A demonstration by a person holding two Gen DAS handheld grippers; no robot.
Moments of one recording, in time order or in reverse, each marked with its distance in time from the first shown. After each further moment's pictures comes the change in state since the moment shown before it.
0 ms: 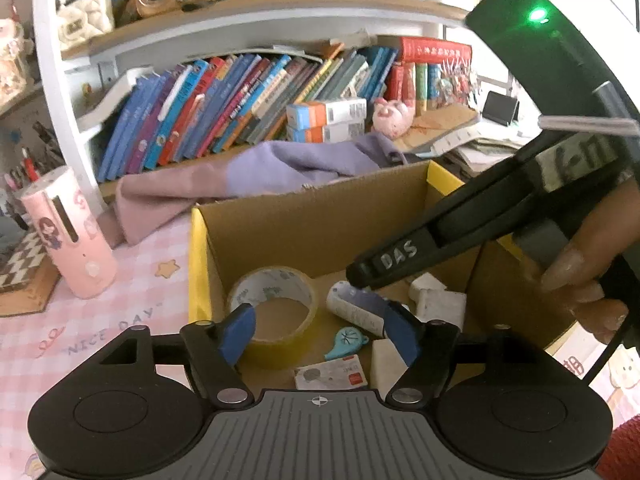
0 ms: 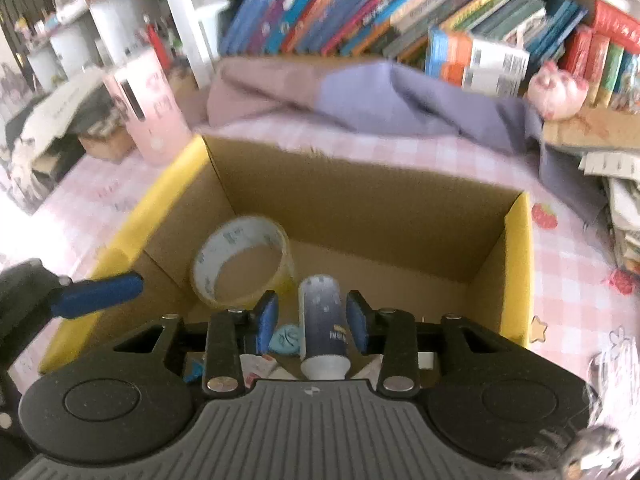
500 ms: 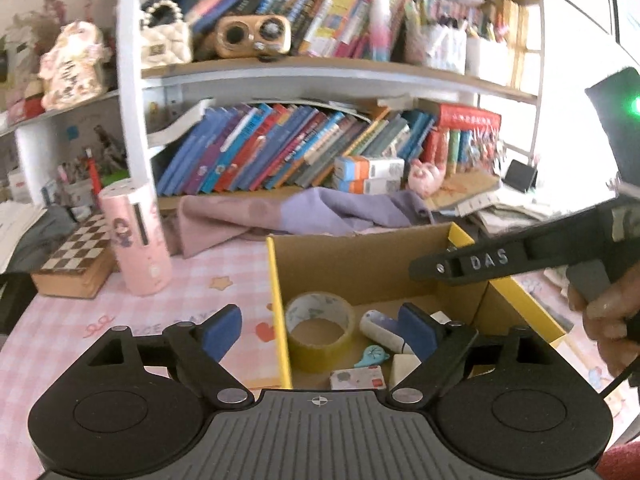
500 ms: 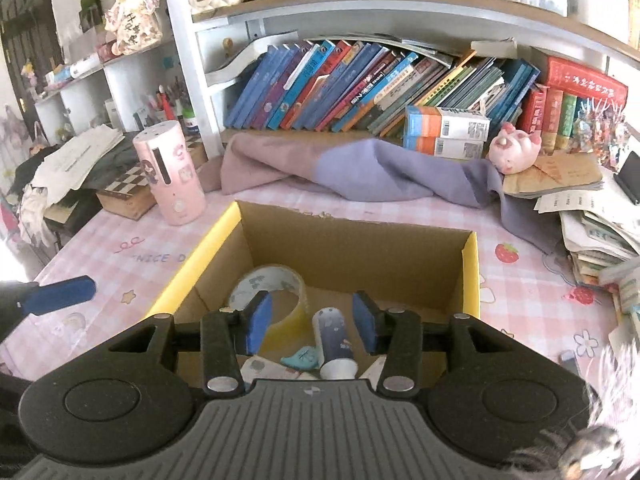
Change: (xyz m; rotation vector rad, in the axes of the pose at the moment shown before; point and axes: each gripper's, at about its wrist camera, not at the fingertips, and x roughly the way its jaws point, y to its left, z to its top) left arm -0.078 0.031 -0.010 -0.138 -0.135 0.063; right arm -0.072 0.027 -0.024 0.018 -0.202 -0.053
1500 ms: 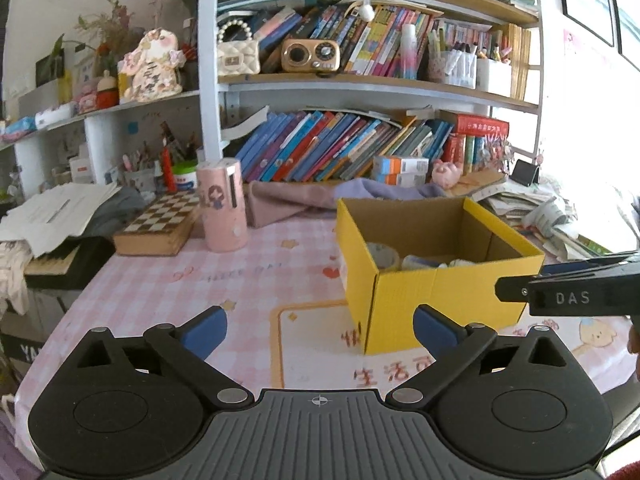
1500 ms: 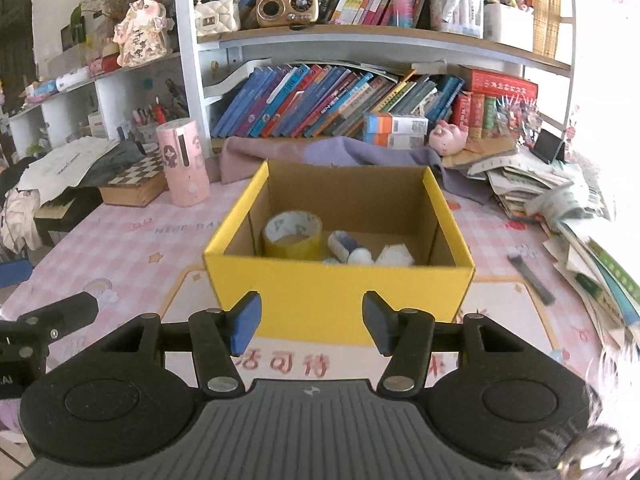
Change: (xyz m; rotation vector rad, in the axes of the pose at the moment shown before) left arm -0.129 0.054 -0.079 -0.012 -0.035 0.067; right arm -0.108 0.110 -0.127 0.064 -0.115 -0.202
